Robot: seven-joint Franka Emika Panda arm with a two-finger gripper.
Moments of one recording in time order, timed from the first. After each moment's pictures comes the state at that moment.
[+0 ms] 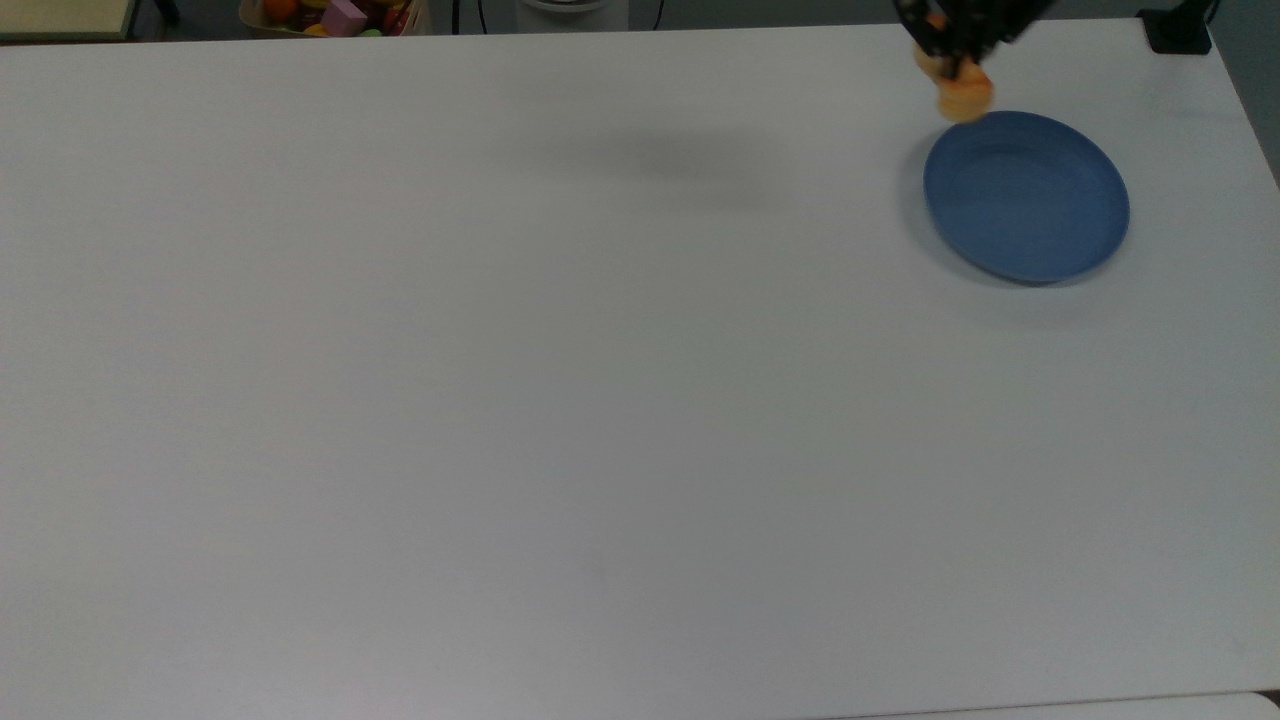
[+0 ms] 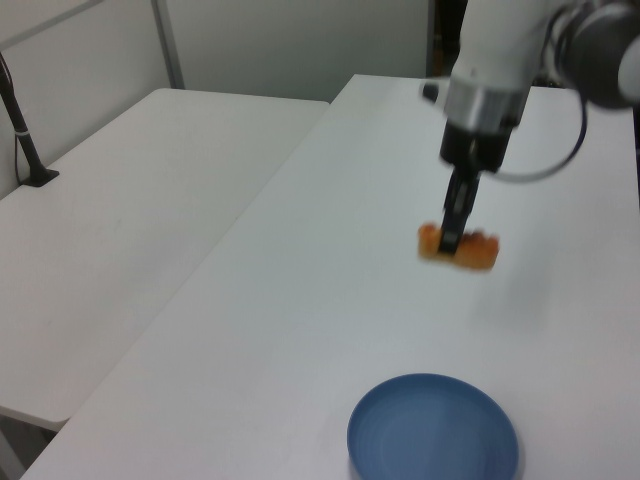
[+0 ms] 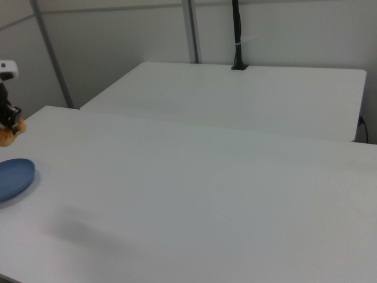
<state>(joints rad) 0.29 0.10 0.38 -1.73 0.00 2.00 0.49</state>
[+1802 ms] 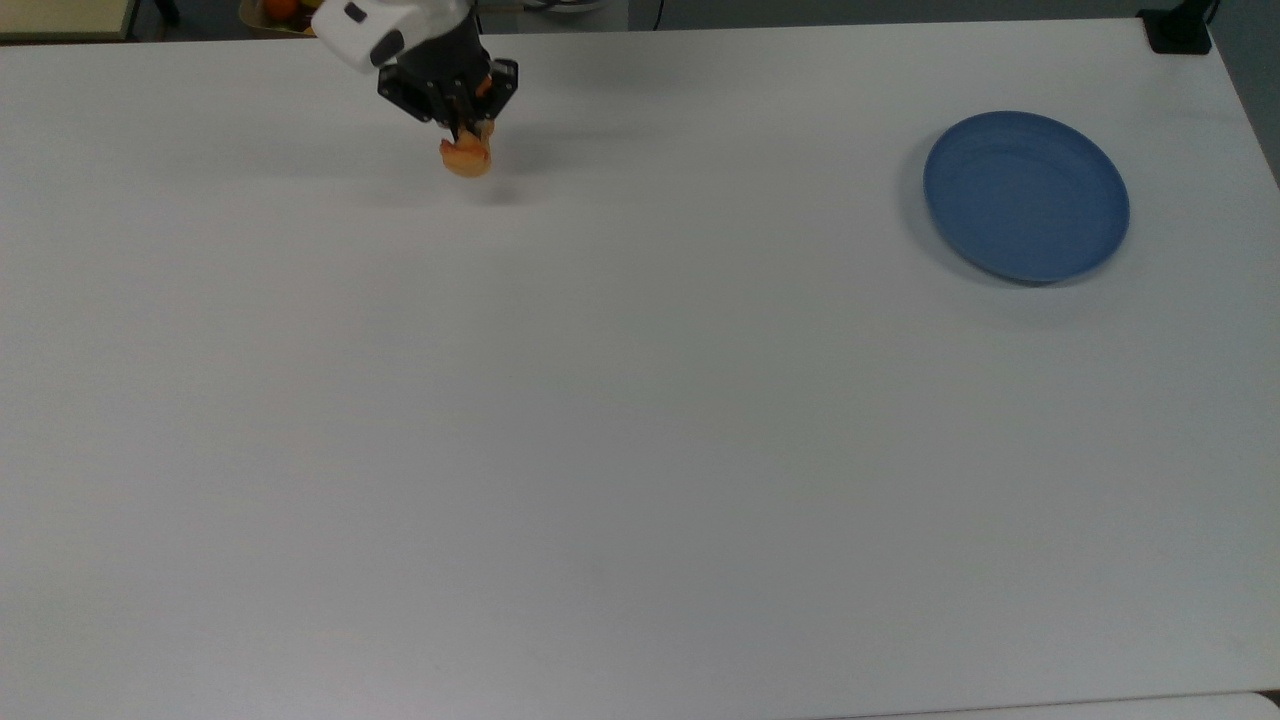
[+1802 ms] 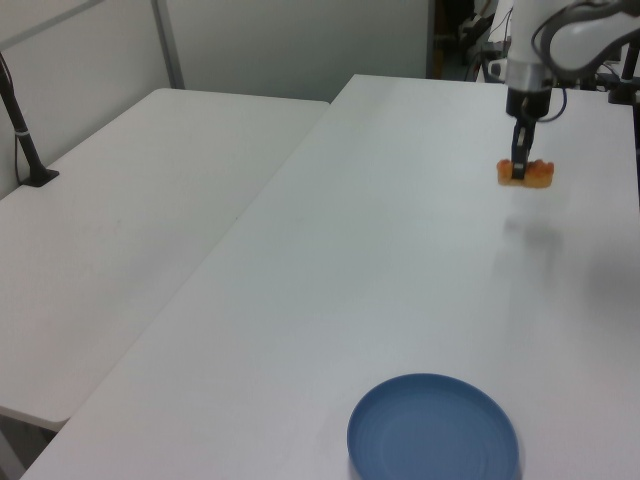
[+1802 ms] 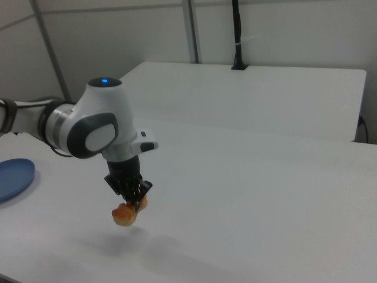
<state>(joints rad) 0.17 -0.08 -0.26 -2.25 0.02 2.15 -0.19</state>
